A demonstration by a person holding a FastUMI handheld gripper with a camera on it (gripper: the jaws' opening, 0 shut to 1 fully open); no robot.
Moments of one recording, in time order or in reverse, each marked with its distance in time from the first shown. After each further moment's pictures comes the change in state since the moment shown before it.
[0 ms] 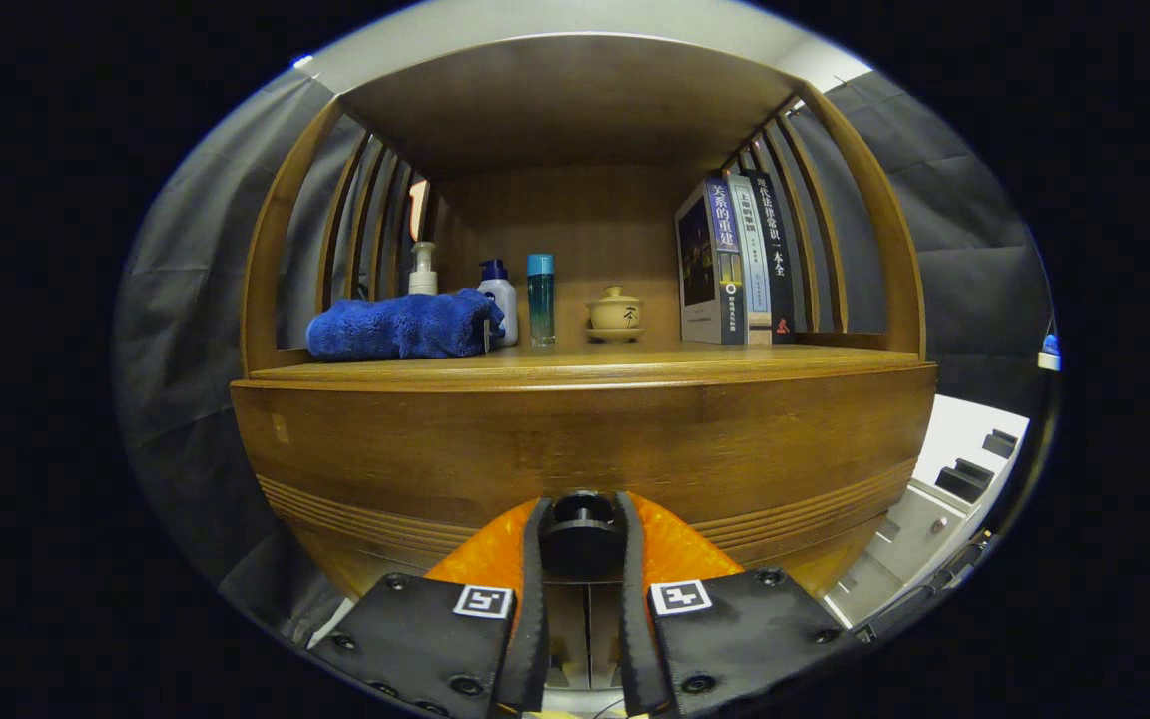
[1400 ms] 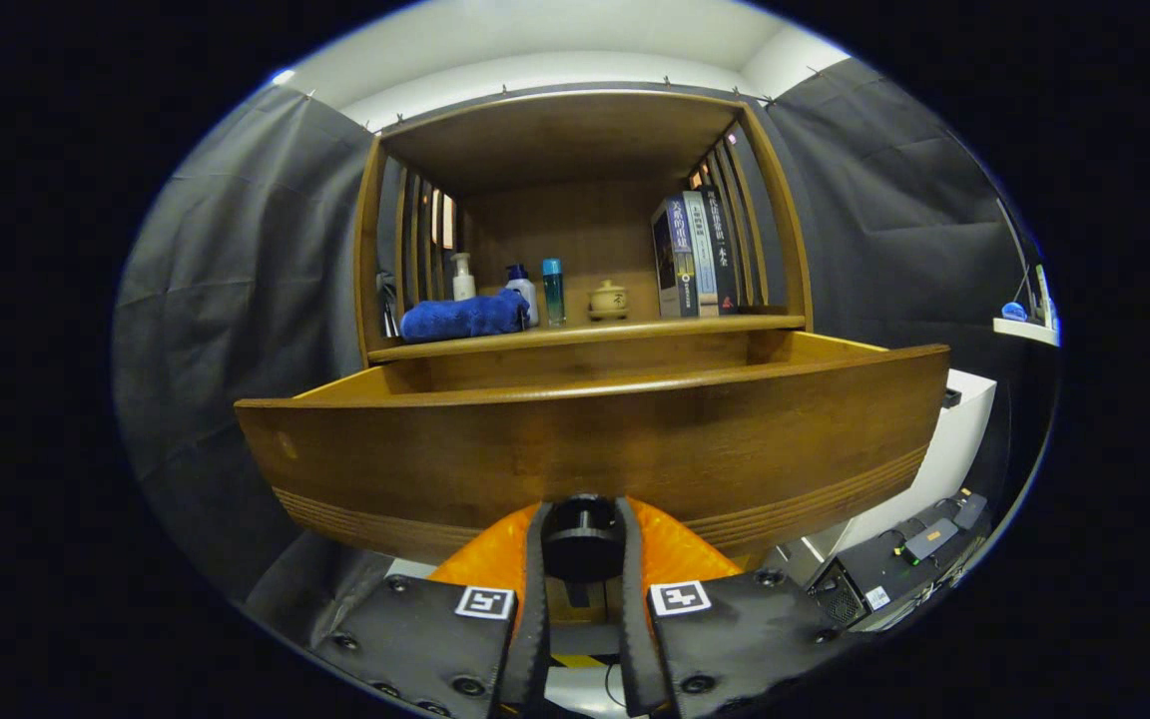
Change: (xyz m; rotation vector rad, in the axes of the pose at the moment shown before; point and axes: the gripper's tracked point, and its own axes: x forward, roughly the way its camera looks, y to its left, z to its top) arm -0.194 0.006 -0.031 0.045 0.043 0.018
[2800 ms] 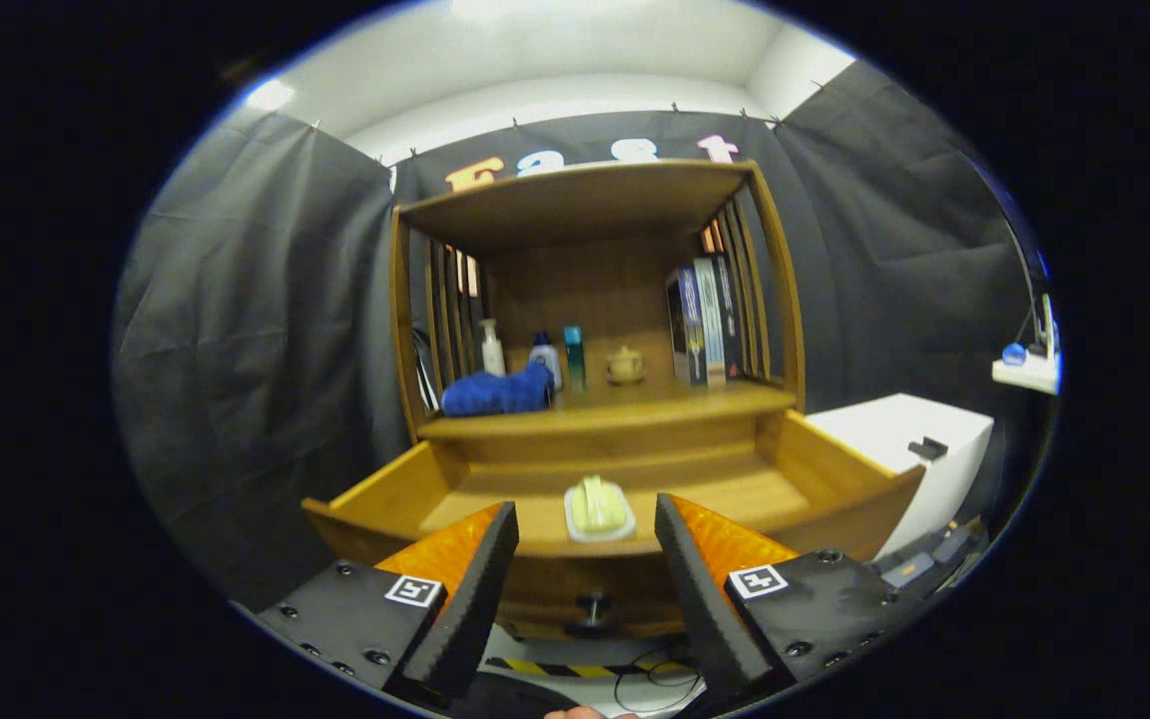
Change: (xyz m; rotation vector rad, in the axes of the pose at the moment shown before) arm -0.054 0.012 0.143 0.009 -0.090 0.083
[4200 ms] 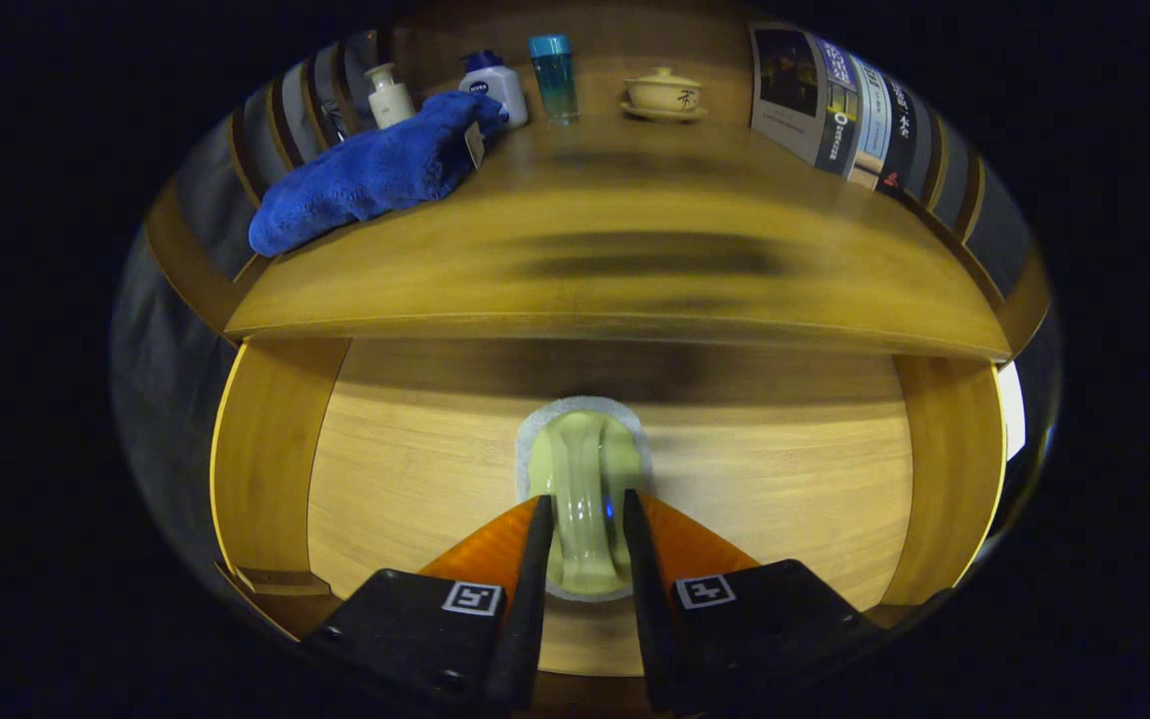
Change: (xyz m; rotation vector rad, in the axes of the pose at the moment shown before) arm 0.198 -0.026 -0.126 0.025 0.977 -0.050
